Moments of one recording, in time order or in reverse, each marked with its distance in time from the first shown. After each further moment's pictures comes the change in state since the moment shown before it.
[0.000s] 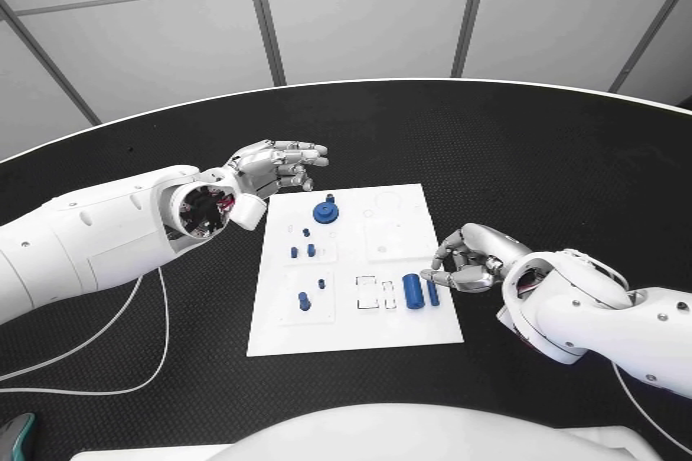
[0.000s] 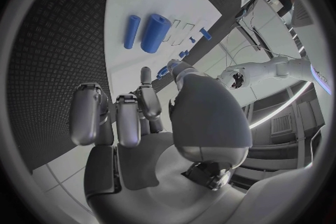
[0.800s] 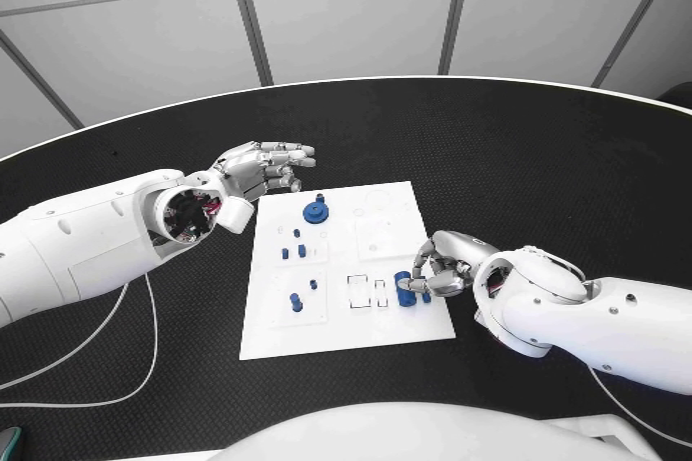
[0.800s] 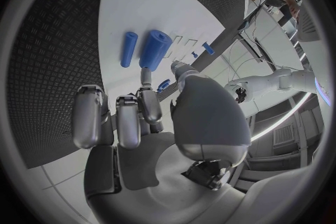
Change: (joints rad) left arm 0.000 -0.005 0.000 0.005 0.000 0.002 -0.001; left_hand 0.000 0.000 -0.003 0.003 0.000 0.000 0.000 0.000 0.000 0.000 0.000 0.005 0.001 0.000 0.000 0.000 -0.001 0.000 0.000 0.000 0.000 0.000; right arm -0.017 0.067 -0.001 -0.035 -0.061 0.083 -0.066; right_hand -0.037 0.023 -0.057 0.003 -0.003 -0.011 -0.003 0.024 0.024 0.013 -0.002 0.036 0.030 0.000 0.000 0.027 0.000 0.000 0.000 0.000 0.056 0.000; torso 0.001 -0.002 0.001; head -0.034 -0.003
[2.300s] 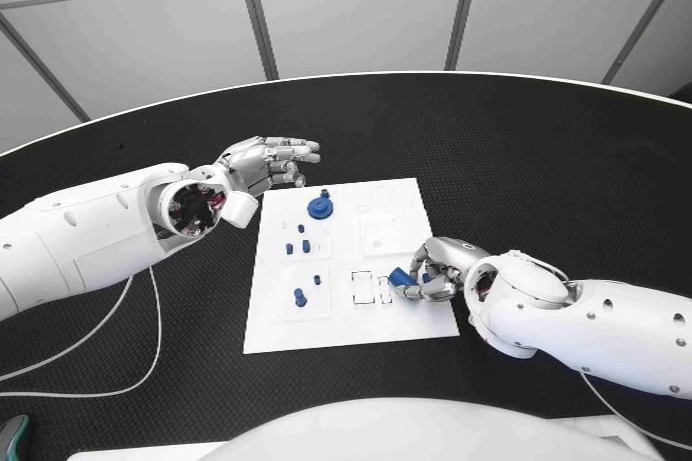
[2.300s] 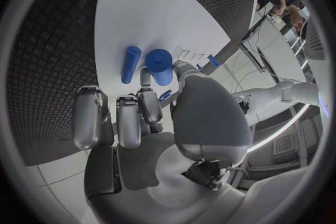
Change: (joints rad) left arm 0.000 -0.007 0.000 0.006 0.000 -0.004 -0.002; left_hand 0.000 0.000 0.000 0.000 0.000 0.000 0.000 0.000 0.001 0.000 0.000 0.000 0.000 0.000 0.000 0.000 -0.001 0.000 0.000 0.000 0.000 0.000; right arm -0.028 0.065 -0.004 -0.056 -0.060 0.027 -0.019; right_hand 0.041 0.032 -0.025 -0.008 0.068 -0.005 -0.009 0.027 0.018 0.019 -0.007 0.029 0.000 0.000 -0.007 0.004 0.000 -0.016 0.000 0.000 0.028 0.000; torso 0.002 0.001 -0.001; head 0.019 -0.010
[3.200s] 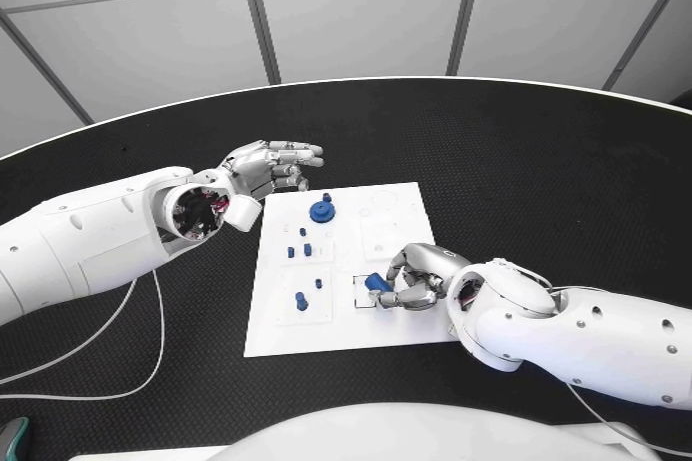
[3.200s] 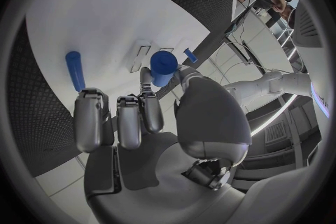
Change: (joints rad) left arm 0.000 0.007 0.000 -0.002 0.000 0.000 0.002; left_hand 0.000 0.000 0.000 0.000 0.000 0.000 0.000 0.000 0.000 0.000 0.000 0.000 0.000 0.000 0.000 0.000 0.000 0.000 0.000 0.000 0.000 0.000; right arm 0.000 0.052 0.003 0.039 0.053 -0.032 0.043; right_hand -0.087 0.020 0.038 0.010 0.062 0.043 -0.010 0.042 0.023 0.040 -0.016 0.066 0.000 0.000 -0.014 0.013 0.001 0.000 0.000 -0.014 0.043 0.000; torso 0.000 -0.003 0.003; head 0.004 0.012
